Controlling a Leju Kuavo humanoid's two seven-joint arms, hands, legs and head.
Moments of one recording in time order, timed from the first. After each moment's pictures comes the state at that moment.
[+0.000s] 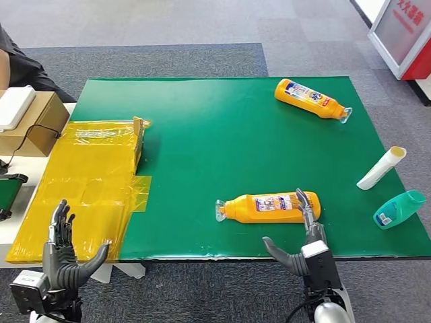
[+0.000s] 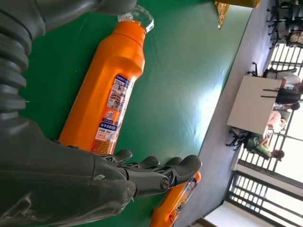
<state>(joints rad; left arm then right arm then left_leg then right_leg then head) 0.19 -0.11 0.04 -1.54 0.03 0.03 -0.61 0.21 -0.02 0.16 -1.64 0.31 -0.24 -0.40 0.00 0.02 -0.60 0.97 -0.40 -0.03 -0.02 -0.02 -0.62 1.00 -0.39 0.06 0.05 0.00</state>
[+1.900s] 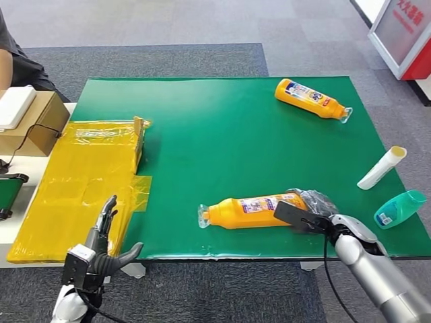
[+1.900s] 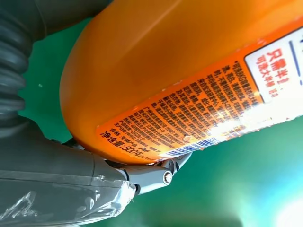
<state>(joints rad) 0.04 -0.05 -0.12 -1.30 -0.04 0.00 -0.54 -0.28 -0.41 0.40 -1.21 0.61 0.11 0.00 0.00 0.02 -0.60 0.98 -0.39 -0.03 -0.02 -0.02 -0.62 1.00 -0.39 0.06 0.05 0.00</state>
